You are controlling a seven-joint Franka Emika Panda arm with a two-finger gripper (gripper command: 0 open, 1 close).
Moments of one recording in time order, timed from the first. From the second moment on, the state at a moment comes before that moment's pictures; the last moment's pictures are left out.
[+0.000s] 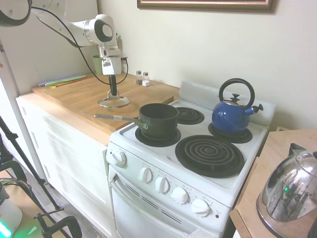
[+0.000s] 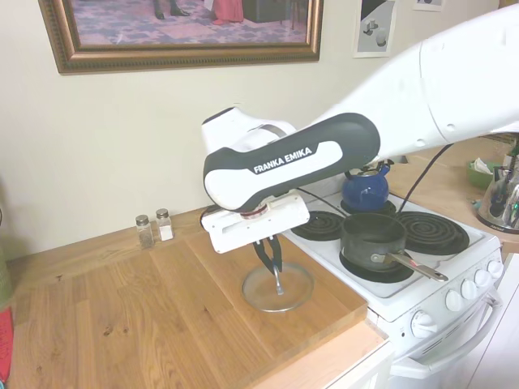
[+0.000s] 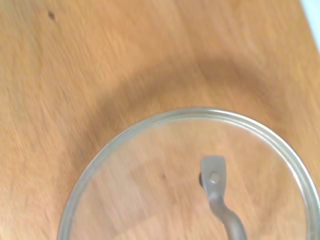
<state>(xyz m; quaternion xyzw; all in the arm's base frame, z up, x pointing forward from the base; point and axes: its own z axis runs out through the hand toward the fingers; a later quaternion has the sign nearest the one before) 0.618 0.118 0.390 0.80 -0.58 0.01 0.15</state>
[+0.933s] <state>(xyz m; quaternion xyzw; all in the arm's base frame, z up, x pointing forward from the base) 0.637 0.105 0.372 0.82 -0.54 -0.03 0.17</state>
